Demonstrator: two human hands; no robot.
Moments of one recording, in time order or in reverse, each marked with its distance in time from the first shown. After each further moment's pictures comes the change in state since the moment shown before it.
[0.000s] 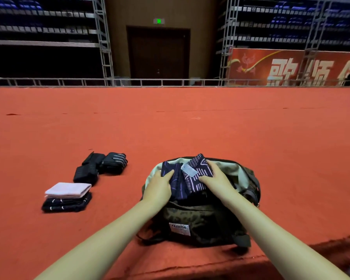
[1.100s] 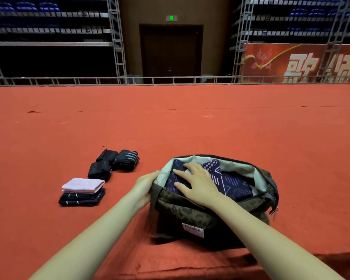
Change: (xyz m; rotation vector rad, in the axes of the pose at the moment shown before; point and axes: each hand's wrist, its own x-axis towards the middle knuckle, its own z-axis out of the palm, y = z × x) left_hand -0.007 -0.047 -0.038 -1.312 -0.116 -0.594; right_hand 0.022 0.011 0.067 -0.729 -0.141 -0.492
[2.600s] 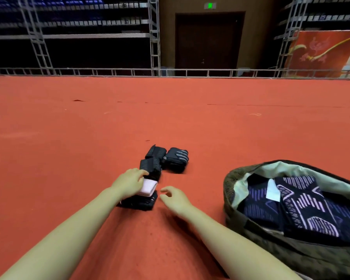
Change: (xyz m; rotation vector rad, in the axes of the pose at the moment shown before) left_hand 0.073 0.047 -0.260 1.576 0.173 0.275; right_hand 0.130 -0.164 0.185 0.585 -0.345 0.223
